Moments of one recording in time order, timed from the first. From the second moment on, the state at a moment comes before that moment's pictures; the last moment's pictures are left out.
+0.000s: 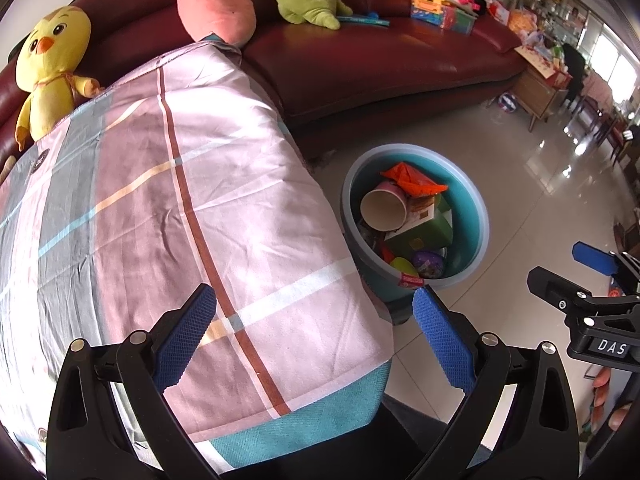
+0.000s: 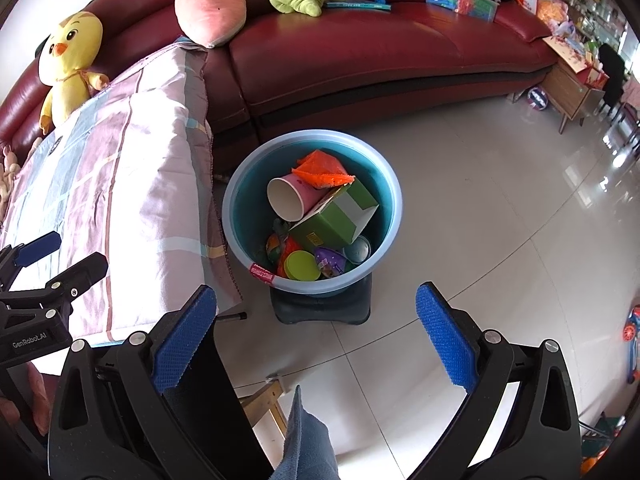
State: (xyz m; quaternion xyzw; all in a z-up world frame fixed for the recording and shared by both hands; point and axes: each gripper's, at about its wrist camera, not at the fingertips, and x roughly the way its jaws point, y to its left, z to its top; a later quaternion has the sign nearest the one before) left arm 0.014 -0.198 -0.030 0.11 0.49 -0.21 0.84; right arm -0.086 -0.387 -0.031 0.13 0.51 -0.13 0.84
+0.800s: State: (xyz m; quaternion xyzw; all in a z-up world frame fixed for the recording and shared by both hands) left arm 0.016 -0.190 -0.041 0.11 0.50 -0.18 0.84; right arm -0.085 -0.388 -0.051 0.13 0.53 -0.13 0.83
